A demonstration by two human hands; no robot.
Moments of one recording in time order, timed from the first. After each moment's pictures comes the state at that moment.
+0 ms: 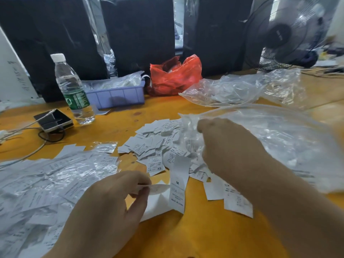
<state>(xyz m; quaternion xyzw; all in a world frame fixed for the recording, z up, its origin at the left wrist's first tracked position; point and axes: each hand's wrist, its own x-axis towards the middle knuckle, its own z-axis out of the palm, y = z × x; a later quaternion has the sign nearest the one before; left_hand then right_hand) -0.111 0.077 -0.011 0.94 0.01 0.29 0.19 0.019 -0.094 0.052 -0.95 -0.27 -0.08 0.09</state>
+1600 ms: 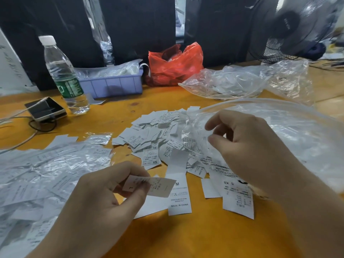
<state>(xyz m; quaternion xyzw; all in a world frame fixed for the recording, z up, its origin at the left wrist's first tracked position) -0.115 0.065 -0.004 0.92 0.05 0.25 0.28 0.034 -0.125 0.027 -0.86 -0.31 -0.11 0.39</state>
